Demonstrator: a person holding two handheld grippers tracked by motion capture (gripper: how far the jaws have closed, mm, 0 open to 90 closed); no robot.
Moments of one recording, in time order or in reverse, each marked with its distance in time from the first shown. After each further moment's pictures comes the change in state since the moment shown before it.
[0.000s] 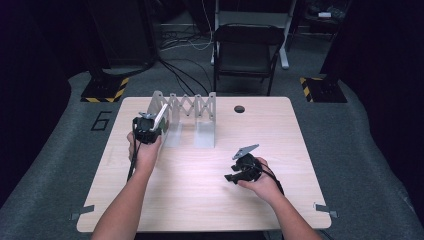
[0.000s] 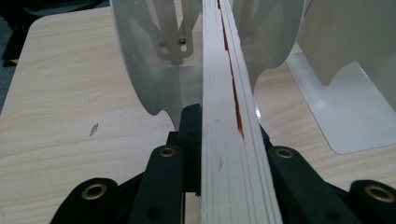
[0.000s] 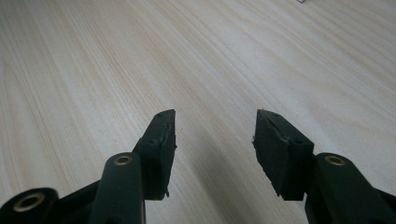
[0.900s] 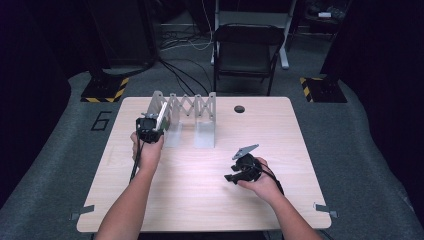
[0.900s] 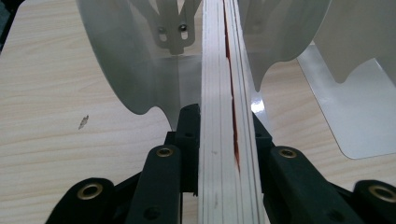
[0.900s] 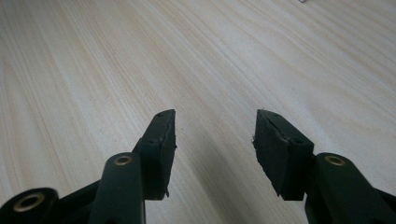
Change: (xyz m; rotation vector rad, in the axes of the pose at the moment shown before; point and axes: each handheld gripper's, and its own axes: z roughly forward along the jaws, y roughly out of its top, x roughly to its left) left arm -0.002 -0.002 0.016 0.044 0.012 -0.027; right arm 0.000 0.000 0.000 0.002 0.005 -0.008
